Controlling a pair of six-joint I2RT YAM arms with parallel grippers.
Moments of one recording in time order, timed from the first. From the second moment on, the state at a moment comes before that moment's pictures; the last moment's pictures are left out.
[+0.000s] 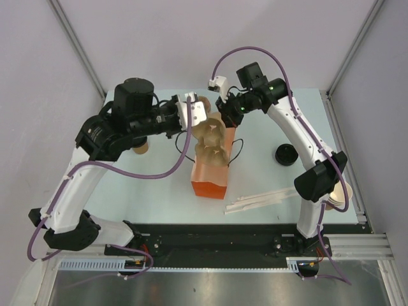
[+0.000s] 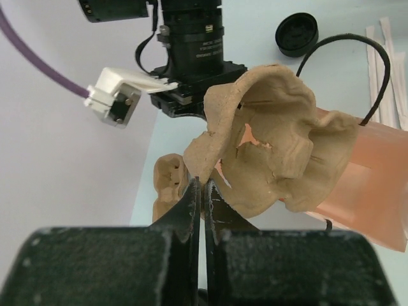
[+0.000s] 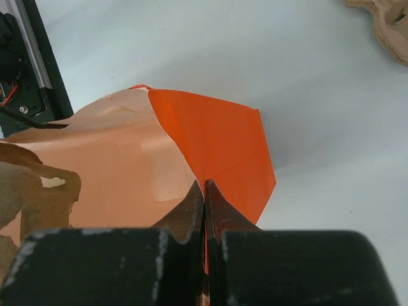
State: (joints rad) left arm -0.73 1.34 1.97 -1.00 0.26 0.73; right arm 0.52 1.90 2.14 -1.12 -0.61 -0.41
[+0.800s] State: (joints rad) left arm -0.86 1.33 1.61 -0.86 0.09 0.76; right arm 0.55 1.85 2.12 -1.12 -0.61 -0.36
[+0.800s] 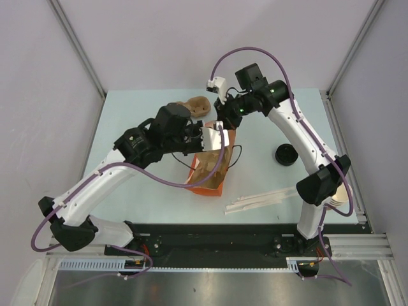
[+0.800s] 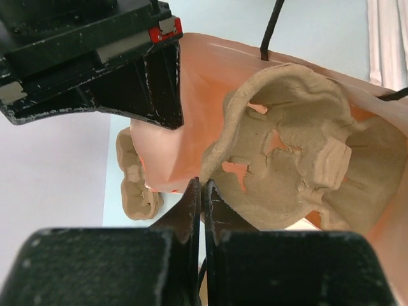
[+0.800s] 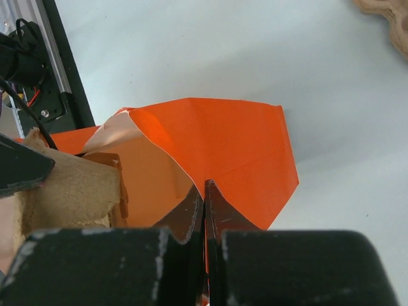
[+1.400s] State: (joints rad) left arm -0.88 1.29 1.61 -0.79 0.05 0.77; right arm 0.56 1.85 2.11 -1.07 -0.61 -0.35
